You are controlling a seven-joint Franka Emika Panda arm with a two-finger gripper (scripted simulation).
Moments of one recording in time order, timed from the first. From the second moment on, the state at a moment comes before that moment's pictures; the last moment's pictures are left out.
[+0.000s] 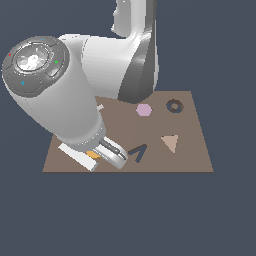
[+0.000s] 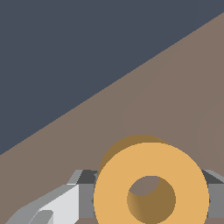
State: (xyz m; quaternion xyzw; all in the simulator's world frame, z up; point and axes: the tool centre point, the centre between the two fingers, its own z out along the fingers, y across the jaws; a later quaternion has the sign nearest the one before) arm 0.083 -0.093 0.031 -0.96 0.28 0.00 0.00
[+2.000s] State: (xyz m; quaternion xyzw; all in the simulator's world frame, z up) arm -0.055 0.155 0.040 -0.99 -0.12 0.00 0.00
